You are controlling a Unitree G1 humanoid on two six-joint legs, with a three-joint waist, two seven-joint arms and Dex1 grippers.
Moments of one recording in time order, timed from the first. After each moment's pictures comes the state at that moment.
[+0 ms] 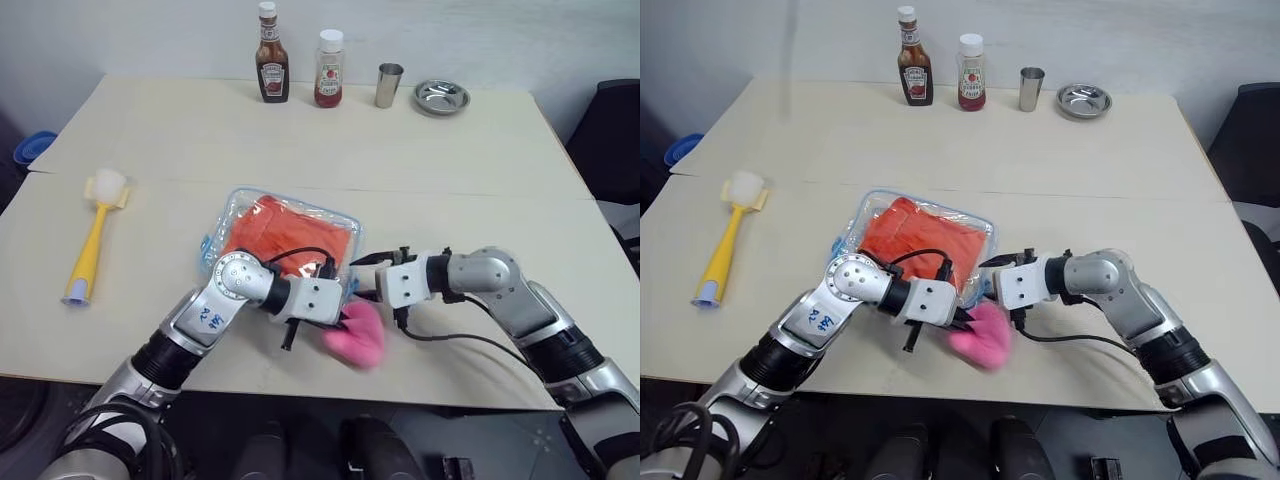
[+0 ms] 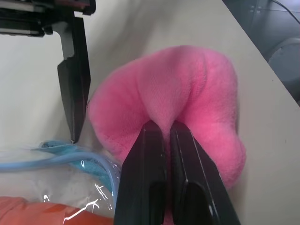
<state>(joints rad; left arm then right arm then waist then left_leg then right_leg) -0.60 0.54 -0.45 -0.14 -0.02 0.21 -1.16 -0.62 -0.69 0.40 0.12 -0.12 -0.35 1.00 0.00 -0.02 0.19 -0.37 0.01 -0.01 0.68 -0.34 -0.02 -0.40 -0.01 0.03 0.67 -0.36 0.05</state>
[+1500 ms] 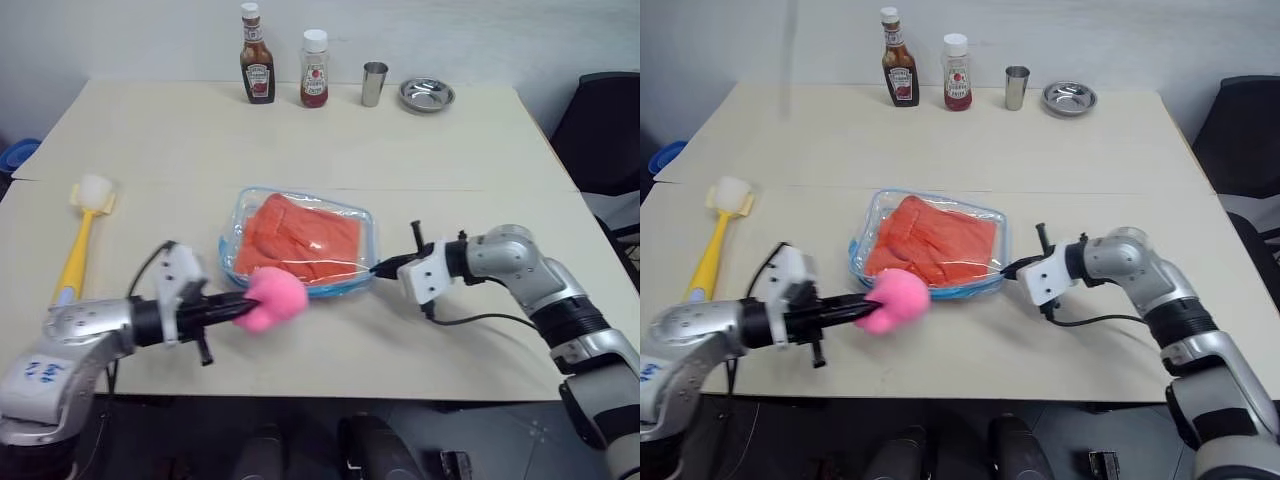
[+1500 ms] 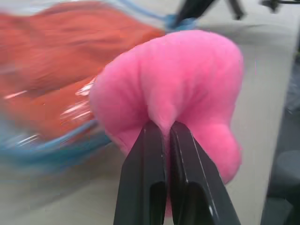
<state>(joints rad) -0.06 0.77 0.40 -0.50 -0.55 0.86 -0.90 -0.75 -0.77 0.38 0.49 -0.13 -0.76 1.05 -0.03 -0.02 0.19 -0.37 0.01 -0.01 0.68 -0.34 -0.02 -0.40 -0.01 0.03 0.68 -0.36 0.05</state>
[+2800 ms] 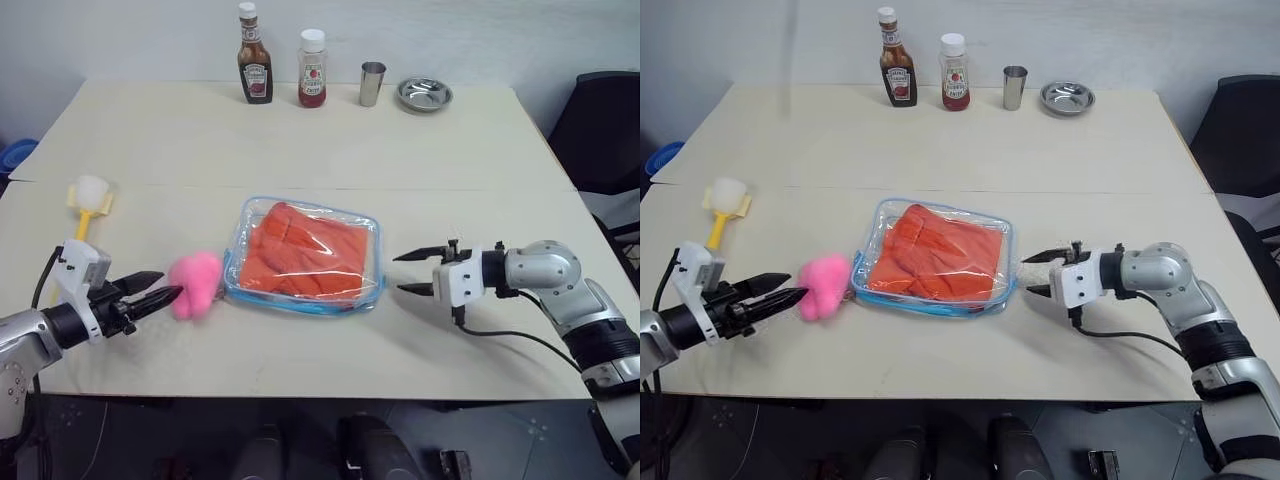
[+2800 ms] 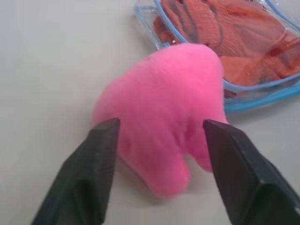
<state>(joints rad) 0.06 0.84 0.51 -0.27 -0.62 0.74 -0.82 -0.56 -0.83 0.27 0.32 0.07 -0.61 1.08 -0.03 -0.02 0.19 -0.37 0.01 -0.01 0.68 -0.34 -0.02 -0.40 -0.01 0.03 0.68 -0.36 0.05</state>
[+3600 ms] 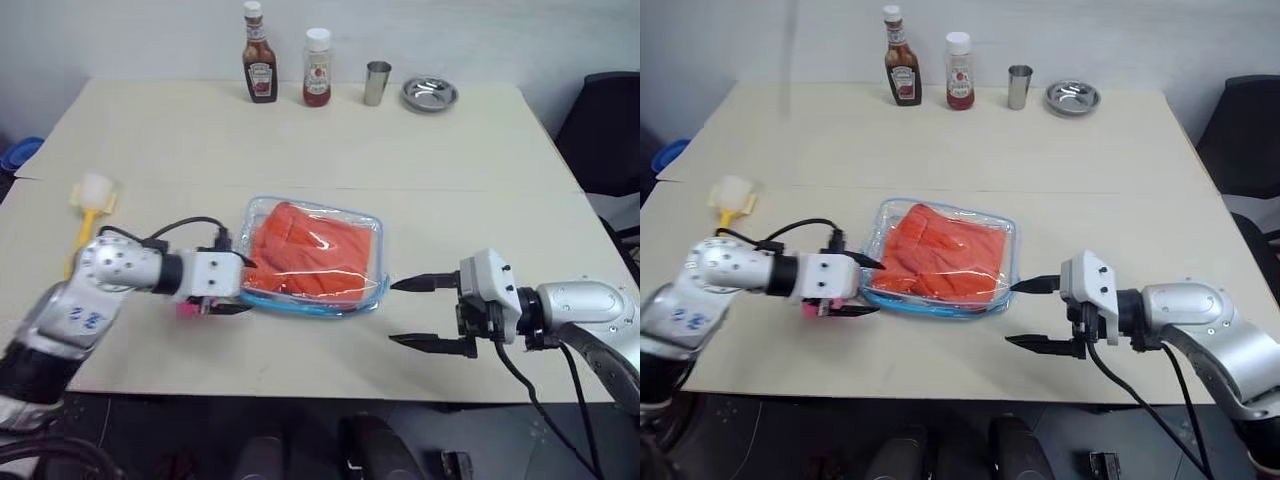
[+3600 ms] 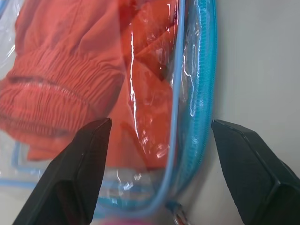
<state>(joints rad) -0.53 0.93 -0.26 -0.06 0.01 -0.02 -1.05 -0.19 -0.96 0.01 -0.52 0.67 0.44 1.02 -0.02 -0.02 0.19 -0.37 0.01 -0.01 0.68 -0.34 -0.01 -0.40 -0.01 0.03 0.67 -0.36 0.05</state>
